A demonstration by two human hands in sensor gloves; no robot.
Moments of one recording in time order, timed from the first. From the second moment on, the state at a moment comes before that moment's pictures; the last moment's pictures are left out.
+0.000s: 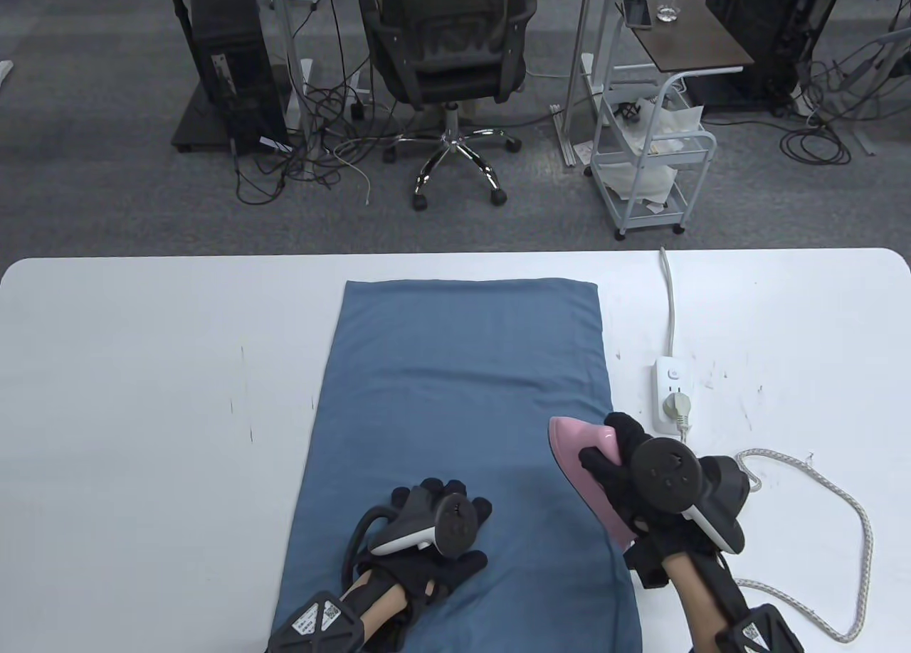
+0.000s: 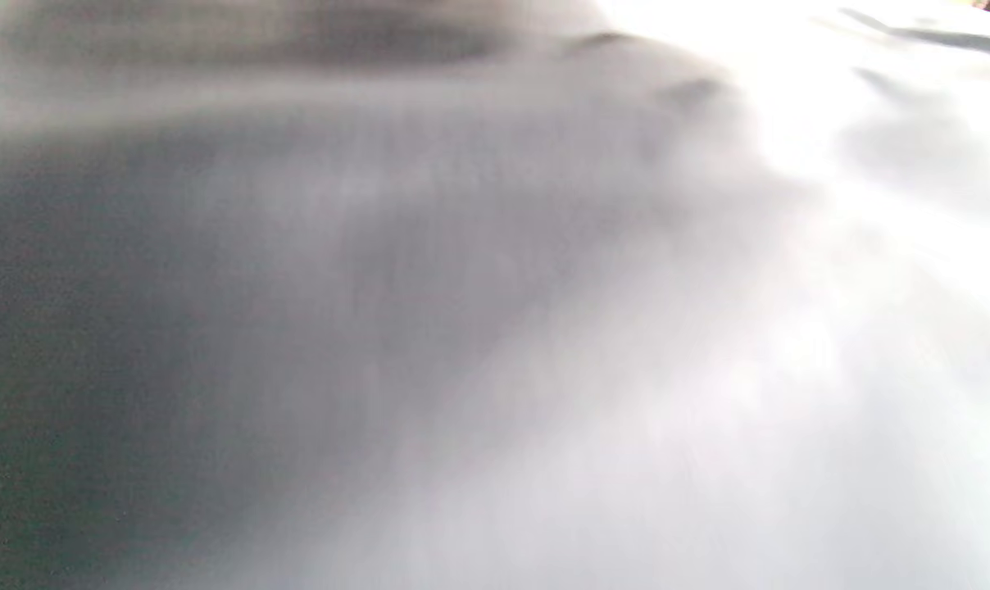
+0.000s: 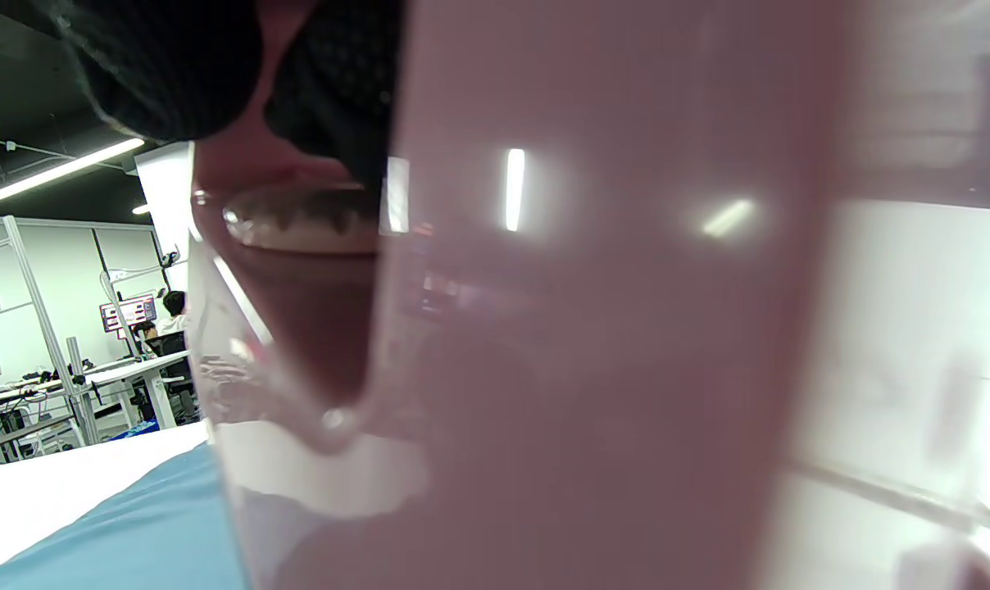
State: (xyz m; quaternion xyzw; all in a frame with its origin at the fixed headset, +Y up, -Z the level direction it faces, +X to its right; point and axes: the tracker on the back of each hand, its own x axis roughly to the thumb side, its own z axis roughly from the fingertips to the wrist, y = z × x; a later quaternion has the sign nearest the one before) left_hand -0.075 -0.780 -0.306 -0.27 -0.23 0.03 0.93; right_hand 0.196 -0.645 -0.296 0.03 -0.12 0.98 0.17
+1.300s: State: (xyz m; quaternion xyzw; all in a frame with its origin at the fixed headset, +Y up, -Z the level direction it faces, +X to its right) left_hand -0.095 -0.814 -0.288 -0.37 -0.19 0.08 0.91; right_hand 0.111 -0.715 -0.341 0.15 0.00 0.99 0.04
